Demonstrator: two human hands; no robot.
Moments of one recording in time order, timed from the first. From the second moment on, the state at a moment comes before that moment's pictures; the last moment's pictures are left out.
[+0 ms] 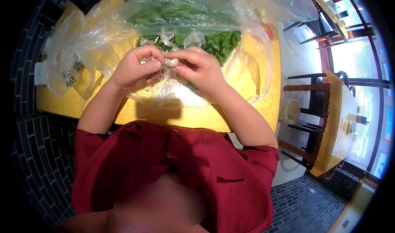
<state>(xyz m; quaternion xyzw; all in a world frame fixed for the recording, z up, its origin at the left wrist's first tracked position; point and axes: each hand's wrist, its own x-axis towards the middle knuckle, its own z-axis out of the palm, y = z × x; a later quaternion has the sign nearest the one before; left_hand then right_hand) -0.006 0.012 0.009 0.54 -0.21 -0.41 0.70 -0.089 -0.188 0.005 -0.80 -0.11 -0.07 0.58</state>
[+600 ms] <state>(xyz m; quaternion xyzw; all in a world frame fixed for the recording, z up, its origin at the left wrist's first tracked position) -0.015 0.007 0.009 0.63 -0.23 -0.32 0.68 -0.085 -0.180 -0.003 -0.84 -0.25 -0.29 0.38</state>
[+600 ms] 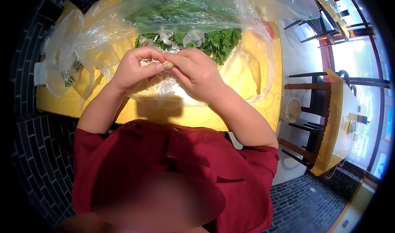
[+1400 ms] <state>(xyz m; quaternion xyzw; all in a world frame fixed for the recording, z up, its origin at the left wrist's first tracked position) -0.020 0.006 -0.001 0.68 -0.22 -0.28 0.64 -0.089 -0.172 0.005 -0.85 -0.27 -0.30 0.34</state>
